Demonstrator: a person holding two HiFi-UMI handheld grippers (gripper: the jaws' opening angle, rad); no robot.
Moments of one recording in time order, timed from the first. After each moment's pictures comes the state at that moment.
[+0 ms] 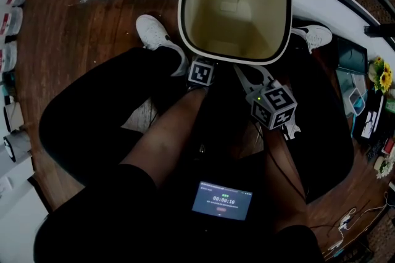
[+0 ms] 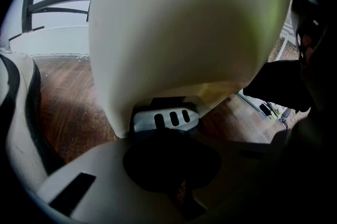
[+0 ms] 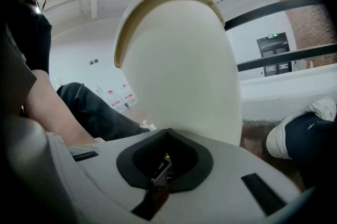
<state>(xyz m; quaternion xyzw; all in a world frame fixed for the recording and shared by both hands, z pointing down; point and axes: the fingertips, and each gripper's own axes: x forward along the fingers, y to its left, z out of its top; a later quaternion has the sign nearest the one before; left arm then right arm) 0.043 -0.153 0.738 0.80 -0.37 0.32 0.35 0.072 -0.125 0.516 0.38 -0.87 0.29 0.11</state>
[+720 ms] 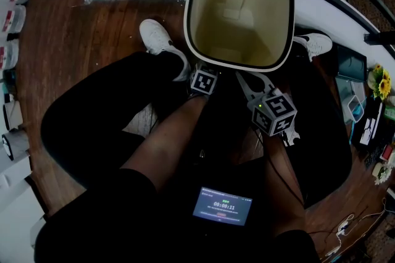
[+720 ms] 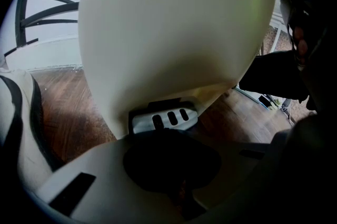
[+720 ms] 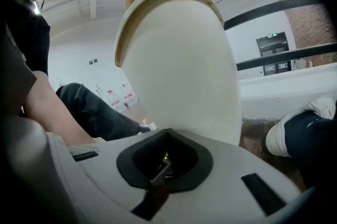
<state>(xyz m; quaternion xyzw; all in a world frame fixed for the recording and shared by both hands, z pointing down) 0.040 -0.151 0.726 0.81 -0.36 0.33 0.31 0.070 -0.122 0.515 0.38 -0.87 0.29 0.11</state>
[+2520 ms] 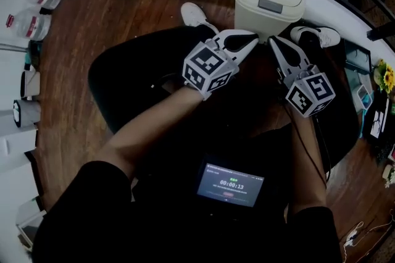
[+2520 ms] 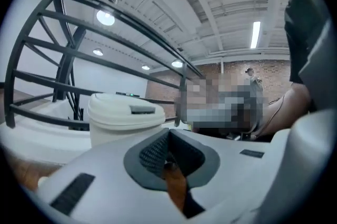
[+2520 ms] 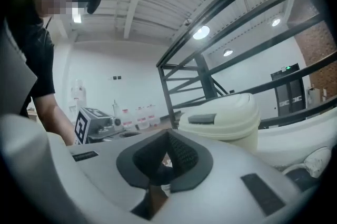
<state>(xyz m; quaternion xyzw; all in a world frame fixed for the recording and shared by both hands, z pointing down) 0.009 0.019 0.330 0.96 -0.26 0.07 0.10 0.031 0.017 0.299 0.37 -0.92 0.14 -0.01</state>
